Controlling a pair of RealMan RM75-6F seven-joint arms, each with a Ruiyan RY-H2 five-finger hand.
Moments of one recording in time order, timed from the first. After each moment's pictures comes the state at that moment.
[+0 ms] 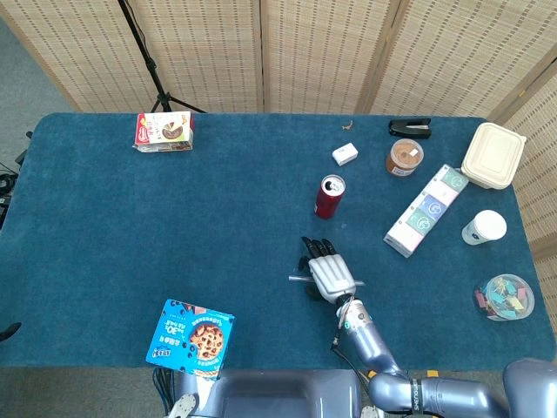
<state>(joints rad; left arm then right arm) 0.01 -1.00 -0.03 -1.62 1.38 1.44 -0.13 0.65 -1.73 0.22 -1.58 -0.92 1.01 -0.65</state>
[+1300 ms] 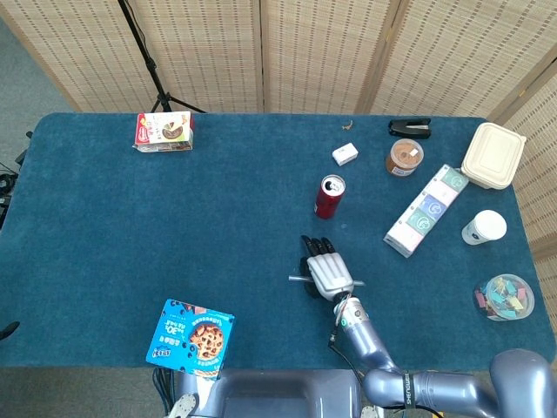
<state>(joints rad) 0.01 -1.00 -0.03 -1.62 1.38 1.43 -0.14 0.71 -1.75 0.18 -1.54 -0.87 1.05 -0.63</state>
